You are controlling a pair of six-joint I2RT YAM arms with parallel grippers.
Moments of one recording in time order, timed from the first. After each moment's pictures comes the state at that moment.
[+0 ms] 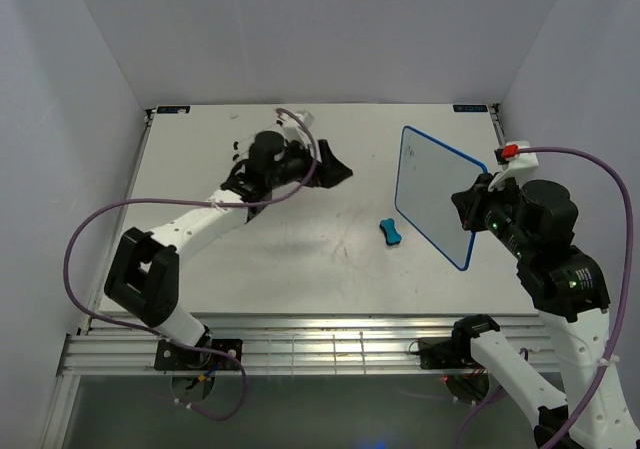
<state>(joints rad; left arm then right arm) -0.46 1.54 1.11 0.23 0.49 -0.52 0.30 0.69 1.19 -0.82 -0.08 0.16</state>
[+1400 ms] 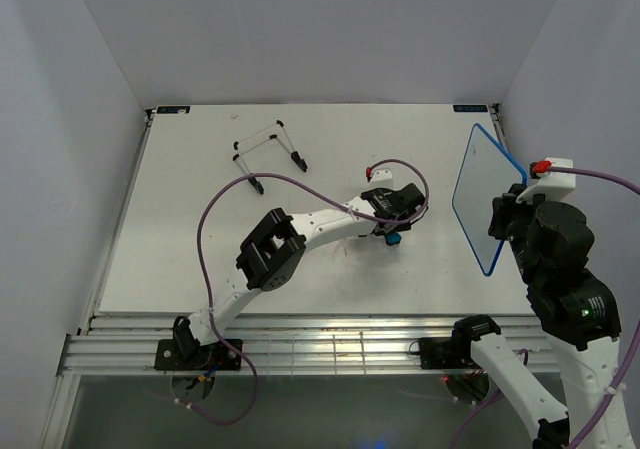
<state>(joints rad) -1.06 2.38 2.01 -0.76 -0.53 -1.05 0.30 0.59 1.17 -0.85 0.33 0.13</state>
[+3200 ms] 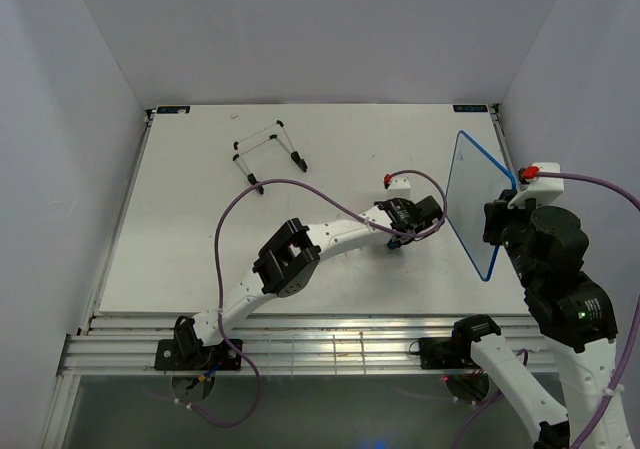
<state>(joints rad) -1.12 2.53 2.23 -0.87 -0.61 -1.01 0.31 0.57 1.13 -0.85 0.26 0.10</state>
